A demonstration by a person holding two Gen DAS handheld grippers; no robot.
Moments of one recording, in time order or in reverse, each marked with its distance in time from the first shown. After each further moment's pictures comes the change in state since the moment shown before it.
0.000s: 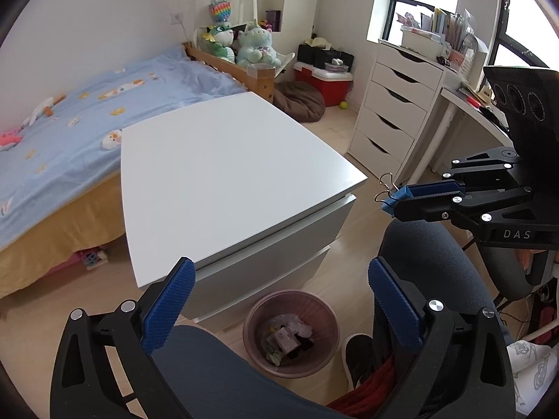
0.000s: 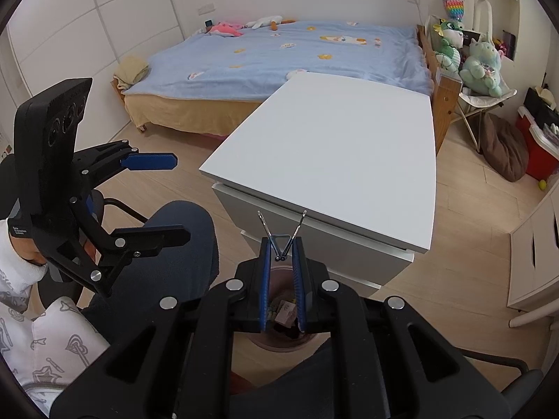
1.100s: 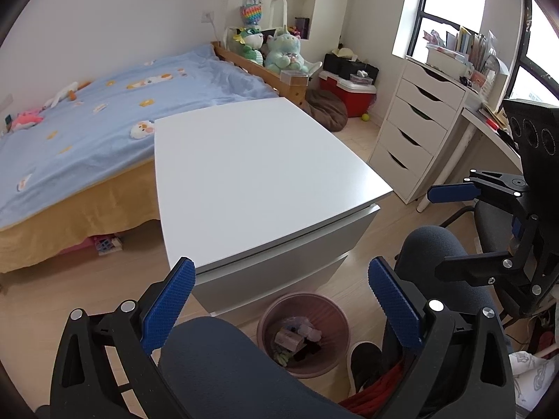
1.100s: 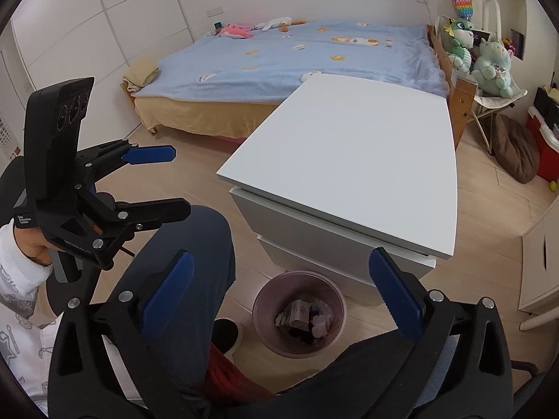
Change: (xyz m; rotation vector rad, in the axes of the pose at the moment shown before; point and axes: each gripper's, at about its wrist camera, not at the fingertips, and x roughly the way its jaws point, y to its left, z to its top) left arm -0.017 0.028 -0.008 -0.086 -0.026 0.059; right arm 0.008 0.015 0.003 0.001 -0.008 0.039
